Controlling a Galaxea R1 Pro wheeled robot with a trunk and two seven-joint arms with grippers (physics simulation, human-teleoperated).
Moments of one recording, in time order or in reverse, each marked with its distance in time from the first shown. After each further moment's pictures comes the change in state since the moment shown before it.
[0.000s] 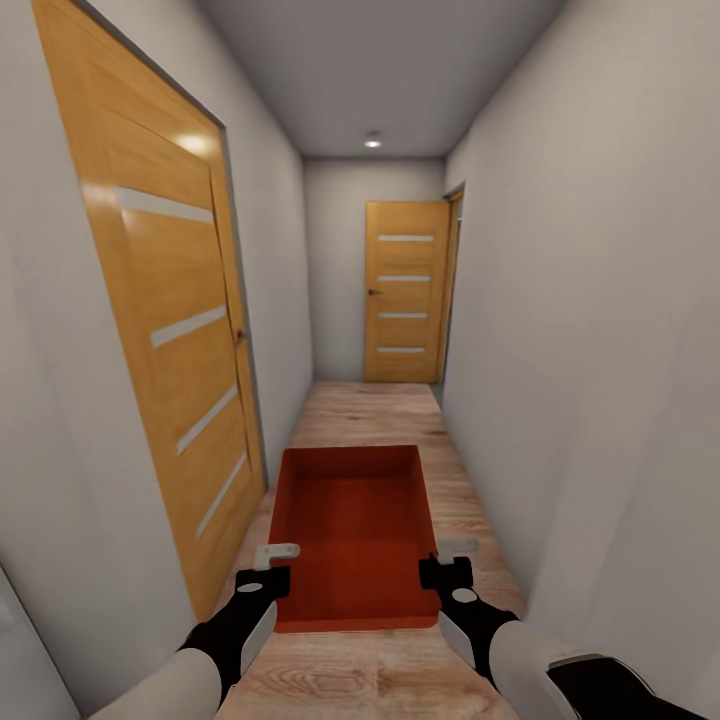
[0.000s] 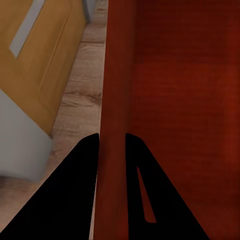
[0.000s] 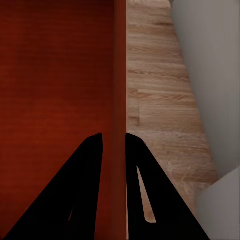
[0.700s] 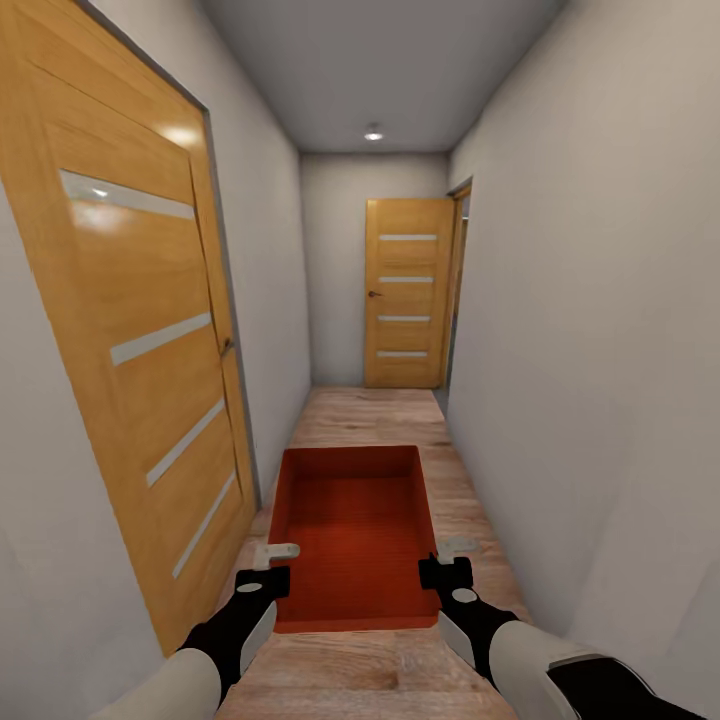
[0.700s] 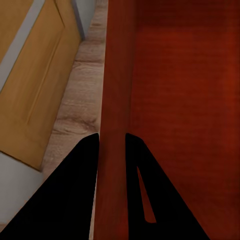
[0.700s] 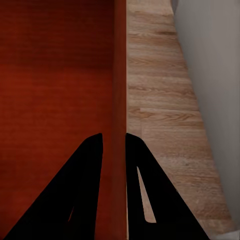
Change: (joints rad) left arm 0.000 0.001 0.002 0.000 -0.002 0.001 -0.004; right arm 0.000 0.000 -0.001 0.000 0.000 0.001 0.001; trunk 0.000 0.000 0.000
